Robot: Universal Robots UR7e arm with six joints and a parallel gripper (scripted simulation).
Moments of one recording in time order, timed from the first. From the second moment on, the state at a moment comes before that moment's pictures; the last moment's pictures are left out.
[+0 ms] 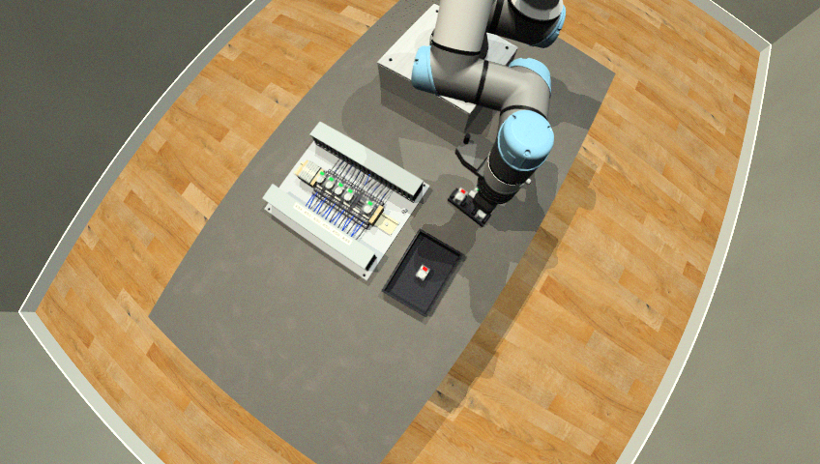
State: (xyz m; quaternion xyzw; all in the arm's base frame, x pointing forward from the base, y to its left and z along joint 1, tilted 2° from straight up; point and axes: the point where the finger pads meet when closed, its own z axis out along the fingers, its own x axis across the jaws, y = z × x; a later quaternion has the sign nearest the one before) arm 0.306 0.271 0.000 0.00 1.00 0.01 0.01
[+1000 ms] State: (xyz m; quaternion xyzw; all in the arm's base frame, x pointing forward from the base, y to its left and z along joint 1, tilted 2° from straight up) arm 0.306 0.270 0.029 0.00 1.00 0.01 0.01
